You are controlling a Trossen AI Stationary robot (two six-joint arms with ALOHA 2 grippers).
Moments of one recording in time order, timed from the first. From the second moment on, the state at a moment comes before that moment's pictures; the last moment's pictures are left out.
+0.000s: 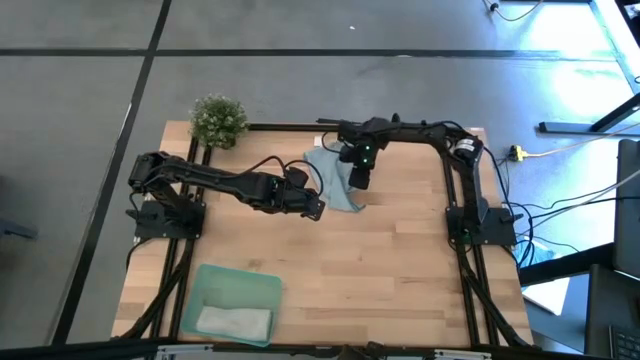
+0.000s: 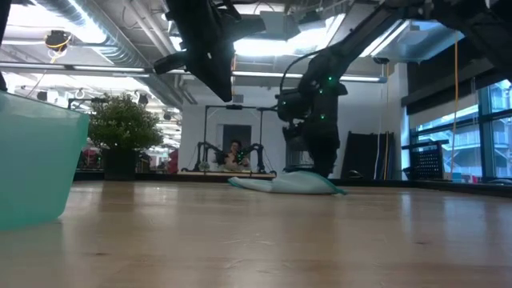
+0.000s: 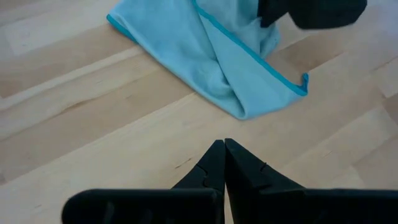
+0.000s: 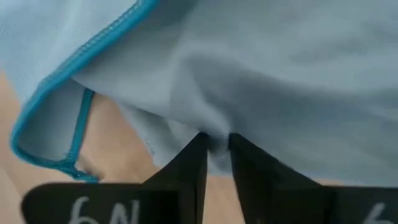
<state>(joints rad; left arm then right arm) -0.08 1.66 1.34 -0.82 -0.49 -1.12 -0.53 2.06 1.45 -0.92 -0.21 -0.22</state>
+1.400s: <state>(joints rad) -0.08 1.66 1.34 -0.87 -0.42 -1.06 -0.57 1.90 1.50 -1.03 -0.05 -0.10</state>
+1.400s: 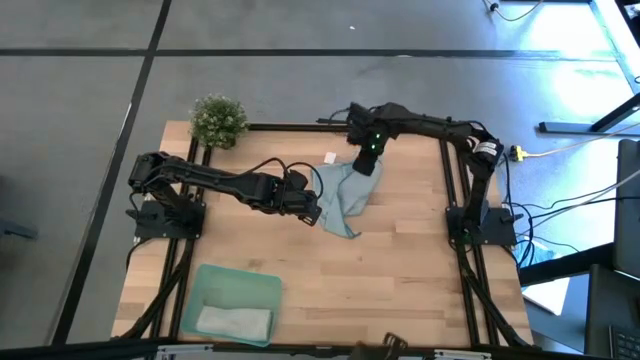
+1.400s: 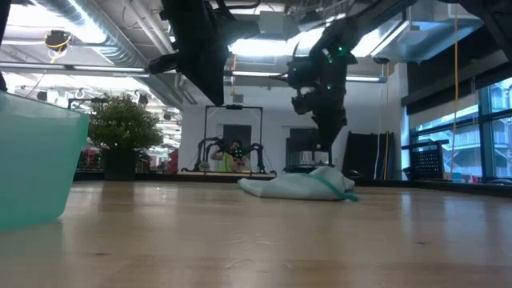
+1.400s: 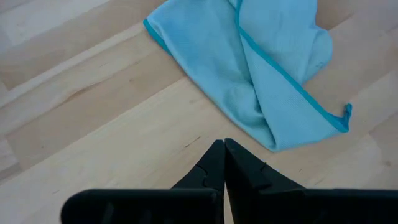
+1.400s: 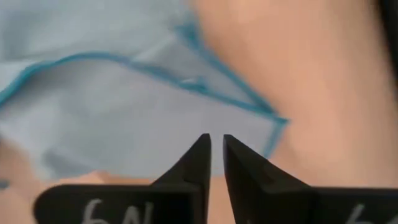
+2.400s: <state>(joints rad) -0.08 1.66 1.34 -0.86 -0.40 -1.07 -0.76 2.01 1.50 -0.96 -0.16 -0.09</state>
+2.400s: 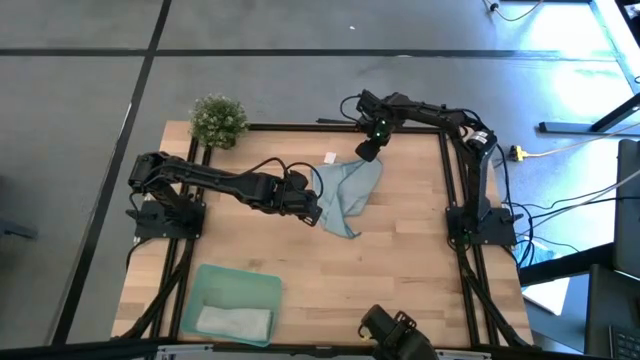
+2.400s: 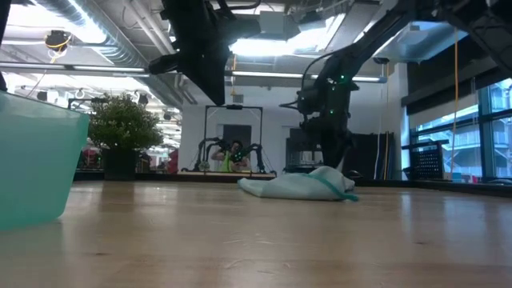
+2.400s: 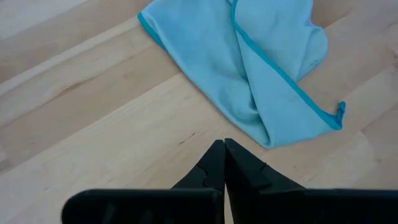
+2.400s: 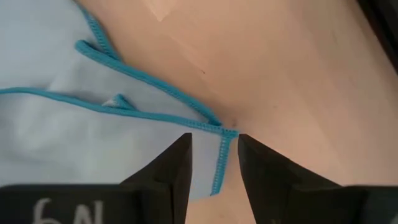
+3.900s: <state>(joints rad) -0.08 1.66 1.34 -0.84 -0.33 -1.07 -0.73 1.96 1.50 -1.02 -0.18 -0.17</state>
